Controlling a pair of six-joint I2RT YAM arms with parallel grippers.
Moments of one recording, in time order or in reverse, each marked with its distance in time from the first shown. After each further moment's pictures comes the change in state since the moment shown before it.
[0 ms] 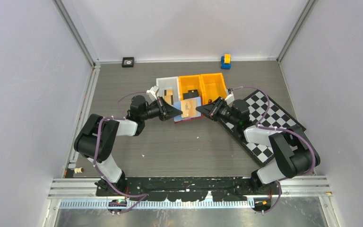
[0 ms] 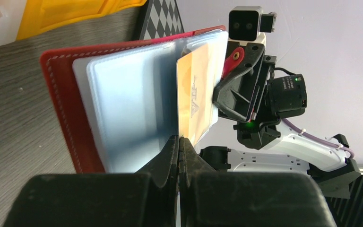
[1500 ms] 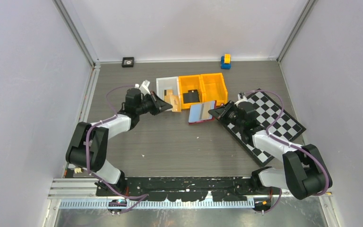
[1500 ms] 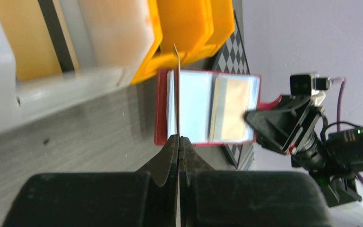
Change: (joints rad) left arm 0.072 -0.137 0.068 -0.426 -0.210 0.303; right arm -0.056 -0.229 -0.032 -0.412 0.241 -0.150
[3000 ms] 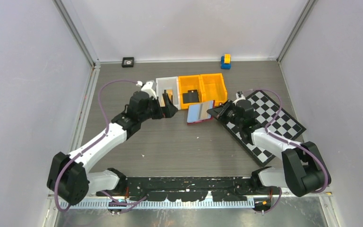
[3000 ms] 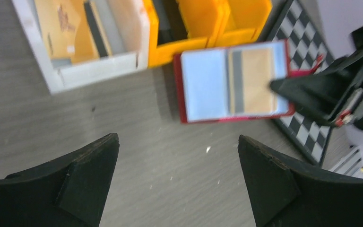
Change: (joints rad) left arm -0.227 -0.321 0.151 -0.518 -0.484 0.347; right arm 0.011 0.035 0.041 -0.043 -0.009 0.004
